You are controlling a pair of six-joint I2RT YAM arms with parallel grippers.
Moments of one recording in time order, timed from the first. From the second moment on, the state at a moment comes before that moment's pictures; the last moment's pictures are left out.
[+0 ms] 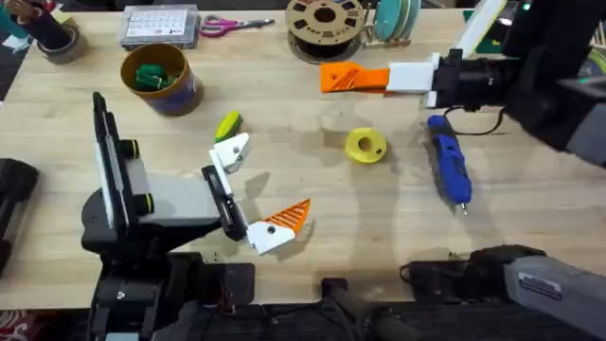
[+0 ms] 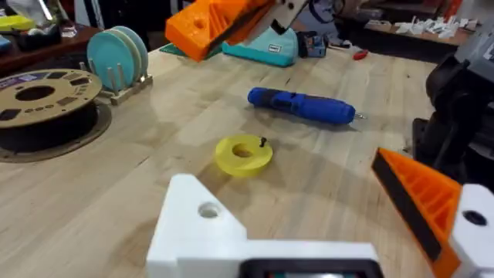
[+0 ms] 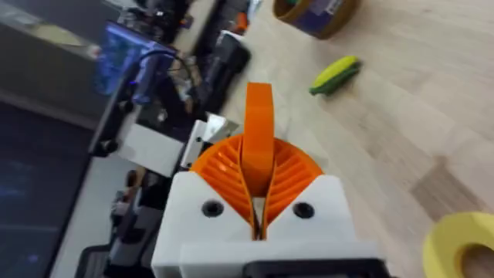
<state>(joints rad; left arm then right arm) 0.00 0.01 0.01 -0.12 1.13 0.07 0.10 1.24 0.73 -0.02 -1.21 0.45</state>
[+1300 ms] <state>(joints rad) 0.00 0.01 0.01 -0.12 1.13 0.07 0.25 1.61 0.61 0.92 -1.56 1.21</state>
